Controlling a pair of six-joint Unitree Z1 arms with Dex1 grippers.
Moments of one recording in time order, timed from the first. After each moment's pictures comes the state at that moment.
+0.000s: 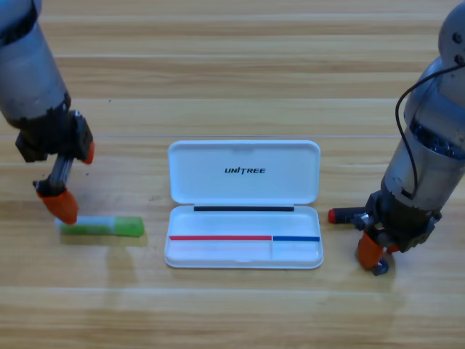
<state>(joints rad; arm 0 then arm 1) -0.53 1.87 -1.39 0.98 0.02 0.98 0.78 2.02 -1.25 0.69 0.01 0.25</state>
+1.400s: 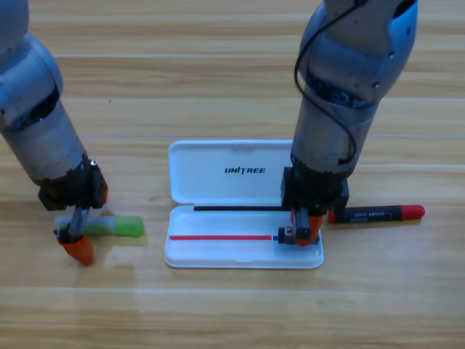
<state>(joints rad) -0.53 1.94 -1.12 0.62 0.01 1.00 0.92 2.19 -1.79 1.08 0.05 -0.64</state>
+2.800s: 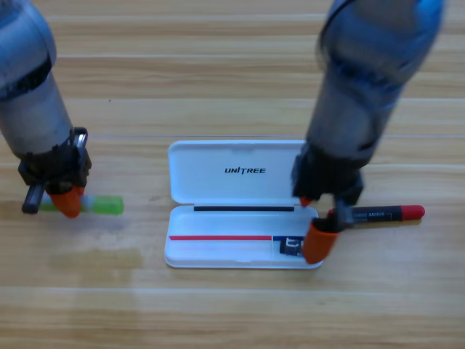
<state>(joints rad) -0.56 1.89 -1.24 0.82 0.12 0.98 0.89 2.11 -1.74 1.08 0.13 -0.66</state>
